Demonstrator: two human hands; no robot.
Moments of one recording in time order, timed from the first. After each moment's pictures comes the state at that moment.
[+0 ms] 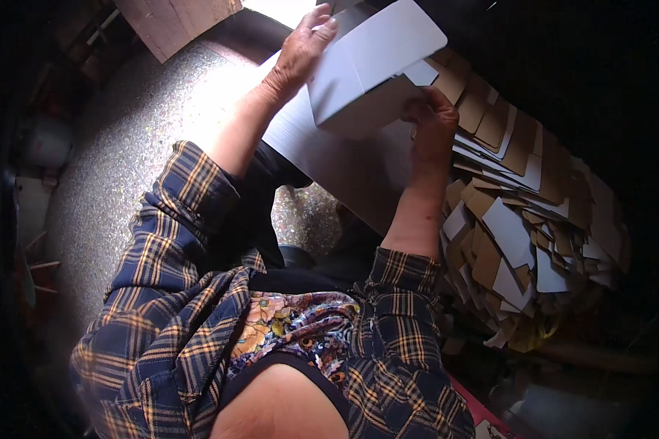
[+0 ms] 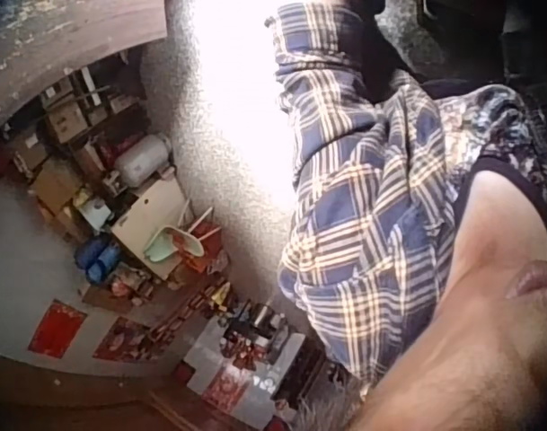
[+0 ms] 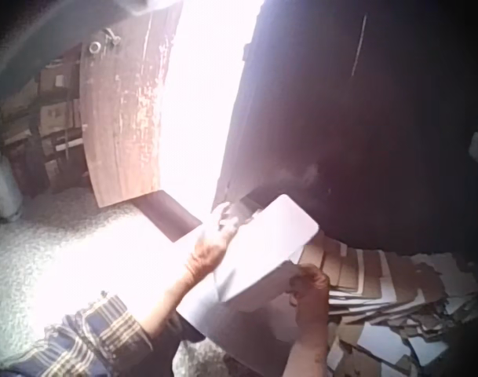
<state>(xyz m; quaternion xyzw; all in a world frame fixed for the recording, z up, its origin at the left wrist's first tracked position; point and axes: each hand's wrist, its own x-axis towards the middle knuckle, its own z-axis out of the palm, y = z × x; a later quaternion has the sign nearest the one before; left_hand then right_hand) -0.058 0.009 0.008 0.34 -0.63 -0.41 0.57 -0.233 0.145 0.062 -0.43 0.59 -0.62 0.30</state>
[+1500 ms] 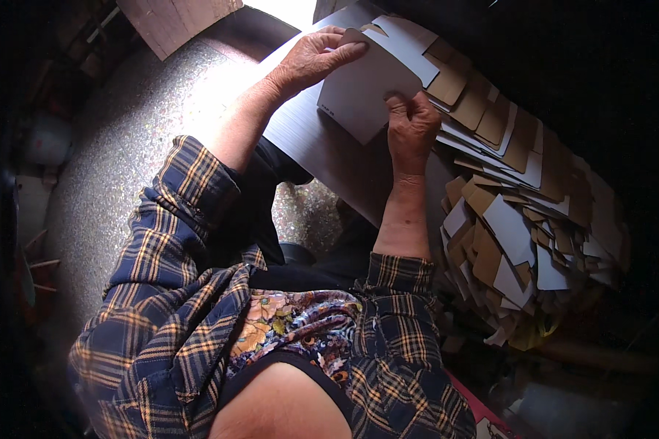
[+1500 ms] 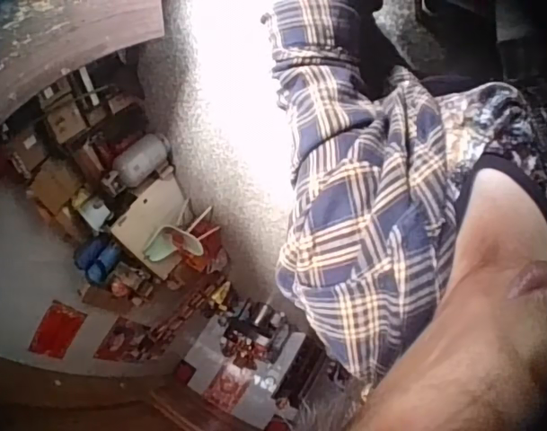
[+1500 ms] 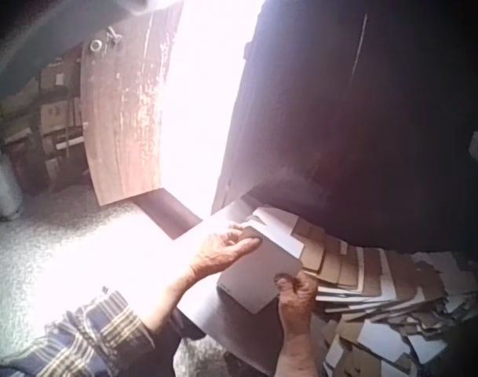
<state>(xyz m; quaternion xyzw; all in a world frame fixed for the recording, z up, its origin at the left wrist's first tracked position) -0.063 0.022 0.015 0.24 -0.72 -0.47 0.46 -0.220 0.150 0.038 -0.58 0.58 -0.56 0.12</state>
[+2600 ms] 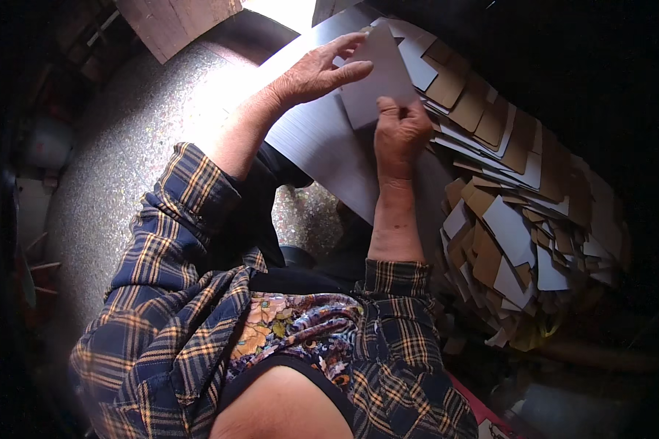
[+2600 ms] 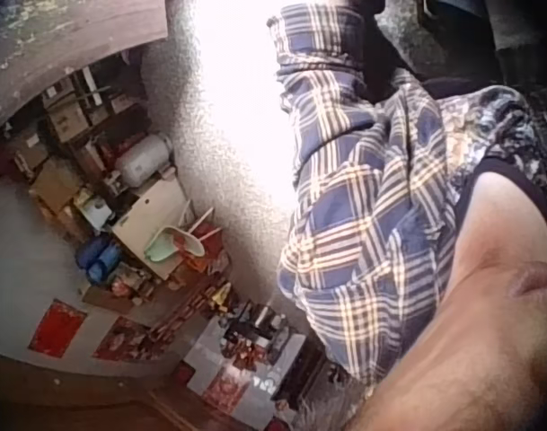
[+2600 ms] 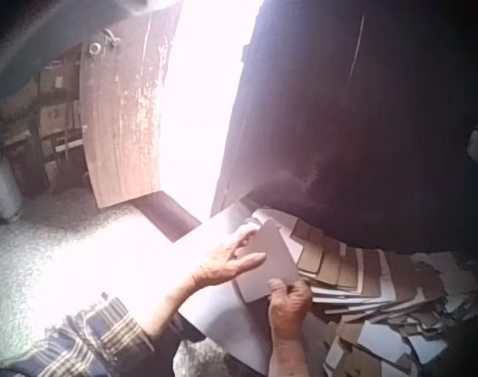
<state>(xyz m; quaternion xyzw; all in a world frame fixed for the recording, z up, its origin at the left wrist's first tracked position) -0.065 0.038 0.023 0.29 -0.75 -0.42 0.42 -0.208 0.151 0.032 -0.52 0.64 -0.56 0.05</state>
